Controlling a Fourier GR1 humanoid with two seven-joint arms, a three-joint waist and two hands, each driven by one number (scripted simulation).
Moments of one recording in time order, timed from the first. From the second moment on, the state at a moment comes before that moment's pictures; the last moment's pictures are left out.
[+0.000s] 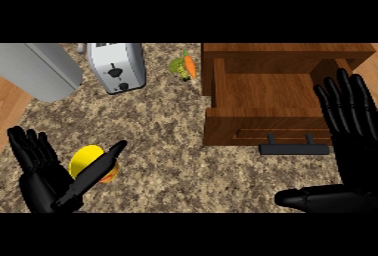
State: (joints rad) left arm 0.12 0.00 -0.16 -1.87 -0.11 0.89 -0.05; right arm -0.08 -0.08 -0.01 -2.07 -0.11 0.08 0.11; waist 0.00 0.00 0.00
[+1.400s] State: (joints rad) left arm 0.17 0.00 0.01 -1.36 0.43 0.68 -0.70; right arm -0.10 -0.09 -0.05 -2.06 -0.14 0.11 0.15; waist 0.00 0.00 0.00
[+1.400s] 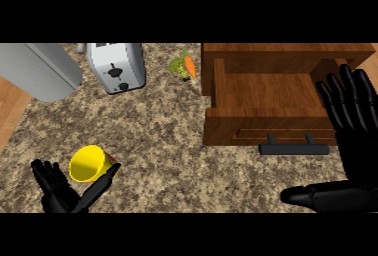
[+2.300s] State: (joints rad) left arm 0.07 0.02 0.09 -1.08 0.53 0.54 -0.85; right arm -0.08 -0.09 -0.05 -2.09 -0.15 0.13 0.16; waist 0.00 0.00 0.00
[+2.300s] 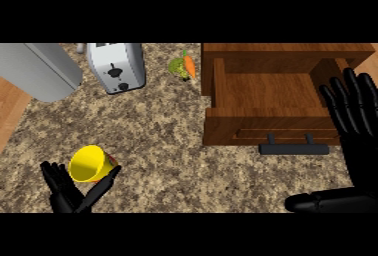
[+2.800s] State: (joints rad) left arm 0.01 0.01 0.16 -0.96 0.57 0.43 -0.93; right arm -0.11 -0.08 -0.05 -2.09 -0.15 0.11 0.19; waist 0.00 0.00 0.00
